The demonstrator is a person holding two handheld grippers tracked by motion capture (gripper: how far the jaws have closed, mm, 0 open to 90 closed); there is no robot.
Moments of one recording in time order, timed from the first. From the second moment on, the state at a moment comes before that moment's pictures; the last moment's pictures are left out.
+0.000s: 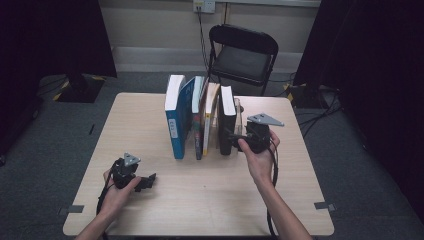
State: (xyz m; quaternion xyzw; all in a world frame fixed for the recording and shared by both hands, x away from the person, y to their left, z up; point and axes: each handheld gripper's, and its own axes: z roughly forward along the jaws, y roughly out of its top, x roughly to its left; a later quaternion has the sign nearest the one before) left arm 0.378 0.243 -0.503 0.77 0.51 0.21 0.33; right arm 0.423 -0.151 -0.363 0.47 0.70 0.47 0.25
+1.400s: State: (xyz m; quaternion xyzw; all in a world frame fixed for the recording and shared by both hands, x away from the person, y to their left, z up) left arm 0.377 0.244 -0.502 0.77 0.51 0.21 0.33; right arm 0.371 -0.289 -0.495 0.55 0.74 0.30 0.23
